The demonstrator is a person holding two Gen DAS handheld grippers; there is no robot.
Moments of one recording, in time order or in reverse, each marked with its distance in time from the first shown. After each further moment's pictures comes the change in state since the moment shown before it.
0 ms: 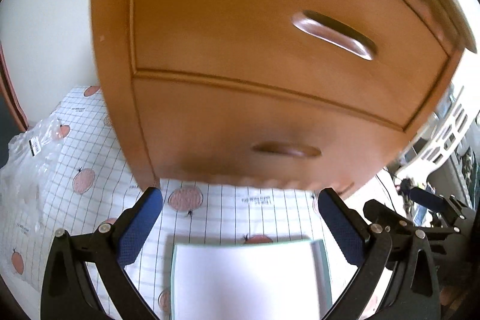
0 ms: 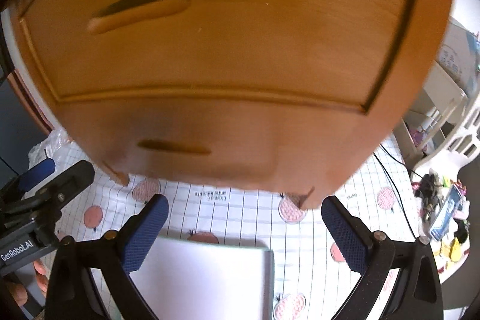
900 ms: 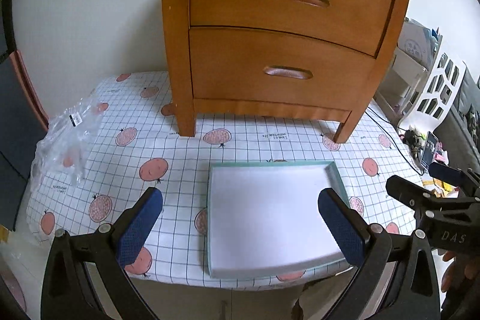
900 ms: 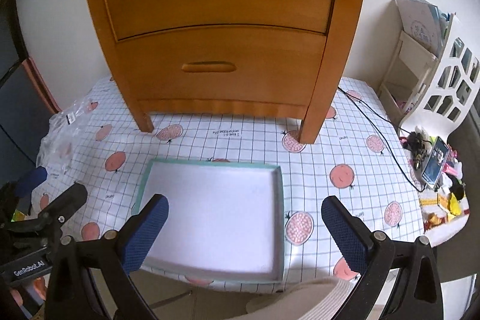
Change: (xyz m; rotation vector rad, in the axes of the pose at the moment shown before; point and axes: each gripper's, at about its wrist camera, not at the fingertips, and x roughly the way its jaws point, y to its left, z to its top) left arm -0.101 0.016 -0.125 0.092 0.011 0.084; right arm -0.093 0.021 -0.135 -0.001 -0.015 0.011
